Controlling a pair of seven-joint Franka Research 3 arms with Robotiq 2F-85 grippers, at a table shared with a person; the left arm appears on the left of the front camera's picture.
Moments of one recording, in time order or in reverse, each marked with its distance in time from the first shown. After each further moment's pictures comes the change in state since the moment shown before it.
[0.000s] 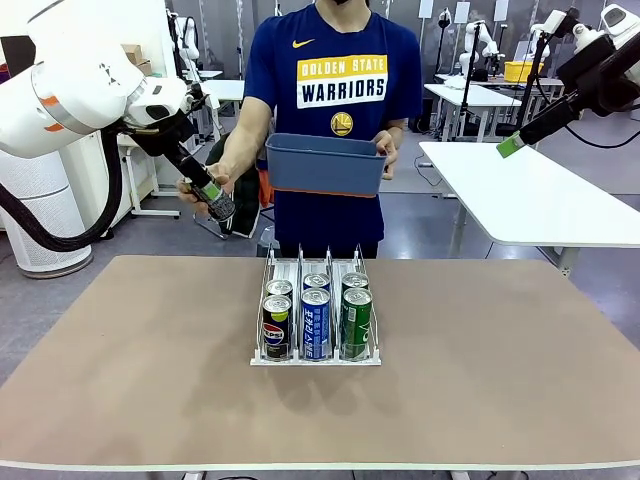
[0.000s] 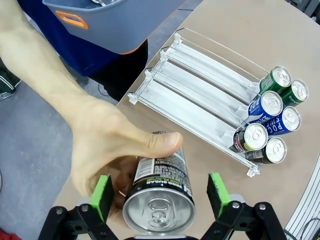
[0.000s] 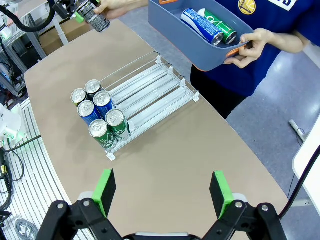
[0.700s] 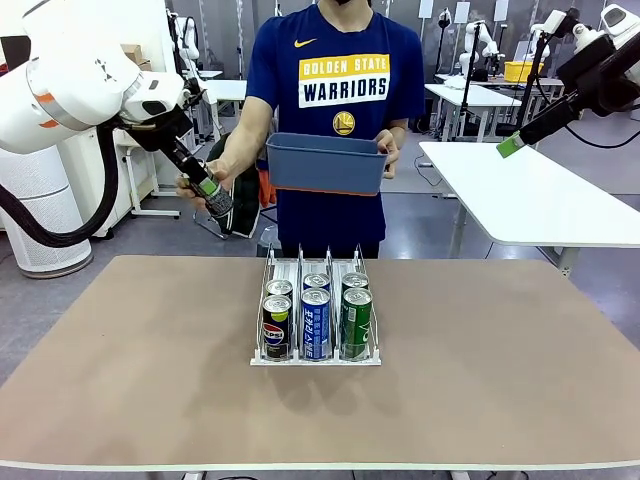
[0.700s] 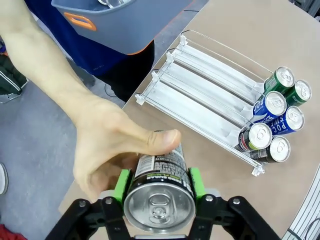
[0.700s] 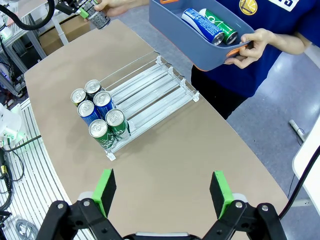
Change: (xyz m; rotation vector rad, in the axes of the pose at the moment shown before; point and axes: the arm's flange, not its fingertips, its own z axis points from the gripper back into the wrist) left arm 0.002 0.002 0.010 0.032 -0.005 -0.013; right arm 0.000 0.000 0.000 0.000 0.000 0.000
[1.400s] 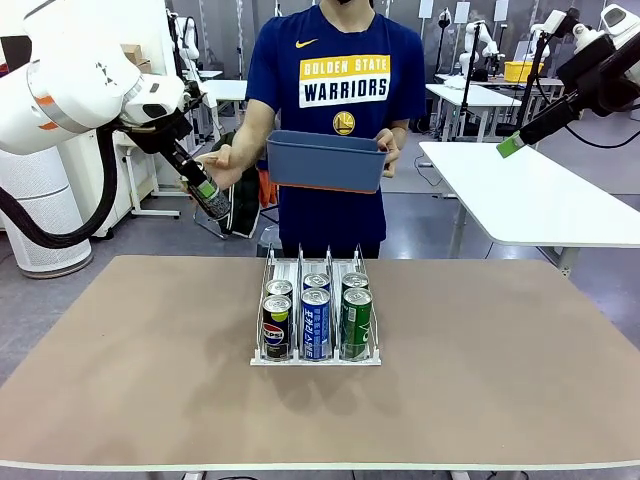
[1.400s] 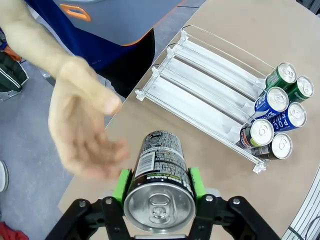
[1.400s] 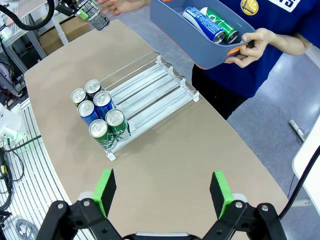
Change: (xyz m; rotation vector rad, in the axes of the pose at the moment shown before) left arm -0.004 -0.001 -0.003 0.003 0.019 0.000; right arm 0.000 0.000 0.000 0.000 0.000 0.000
